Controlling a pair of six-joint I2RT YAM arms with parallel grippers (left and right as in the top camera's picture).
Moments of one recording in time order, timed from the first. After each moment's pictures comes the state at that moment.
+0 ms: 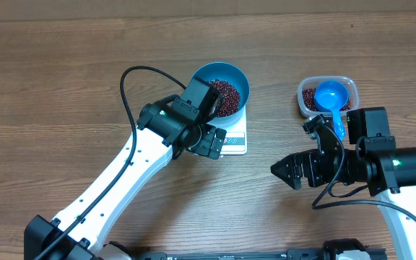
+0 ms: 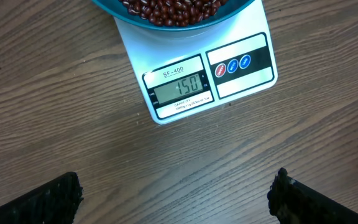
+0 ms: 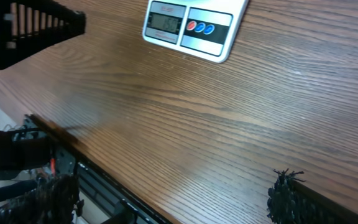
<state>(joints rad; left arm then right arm) -0.59 1.54 1.35 -1.05 -0.03 -0.26 0.07 1.08 1.04 -1.22 -0.59 -0.13</state>
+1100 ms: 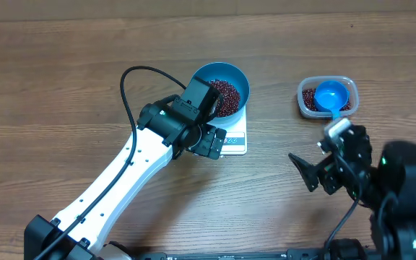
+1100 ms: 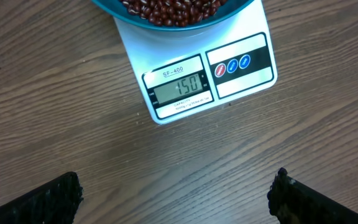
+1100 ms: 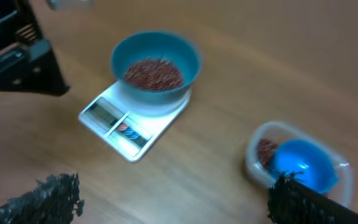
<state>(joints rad) -0.59 1.54 1.35 -1.05 -0.03 -0.26 0.03 0.65 0.87 -0.79 -0.43 -0.42</state>
